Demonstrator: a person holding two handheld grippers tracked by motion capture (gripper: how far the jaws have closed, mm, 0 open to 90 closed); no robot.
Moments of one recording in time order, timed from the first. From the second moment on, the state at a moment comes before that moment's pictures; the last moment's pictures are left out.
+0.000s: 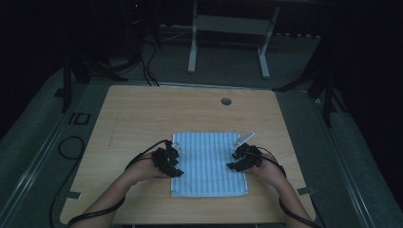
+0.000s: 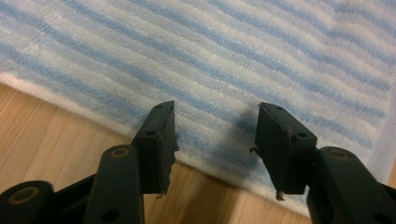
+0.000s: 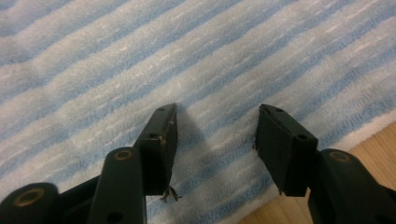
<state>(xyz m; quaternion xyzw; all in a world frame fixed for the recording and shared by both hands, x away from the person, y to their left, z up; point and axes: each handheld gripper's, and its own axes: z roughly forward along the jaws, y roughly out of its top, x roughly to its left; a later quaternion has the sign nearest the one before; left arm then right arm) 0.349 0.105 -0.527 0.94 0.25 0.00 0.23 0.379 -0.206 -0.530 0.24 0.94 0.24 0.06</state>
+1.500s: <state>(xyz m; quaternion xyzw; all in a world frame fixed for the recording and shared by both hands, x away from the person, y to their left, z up) 0.474 0.121 -0.526 0.92 0.32 0.05 0.20 0.501 -0.210 -0.520 0.36 0.92 0.16 0.04</state>
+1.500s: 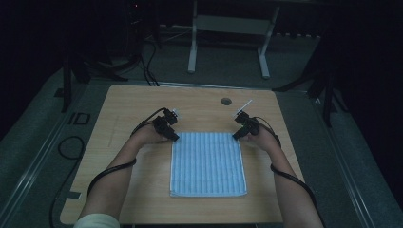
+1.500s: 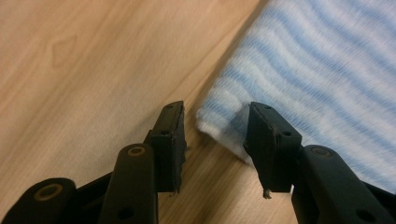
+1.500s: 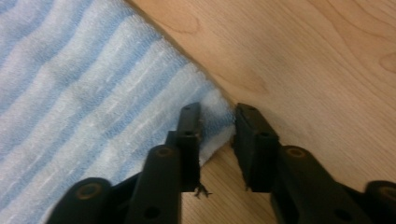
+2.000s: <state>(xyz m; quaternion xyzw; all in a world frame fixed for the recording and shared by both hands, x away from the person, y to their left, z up) 0.462 0.128 -0.492 0.90 0.34 0.09 0.26 0.488 -0.210 -0.492 0.35 0.91 0.19 0.08</state>
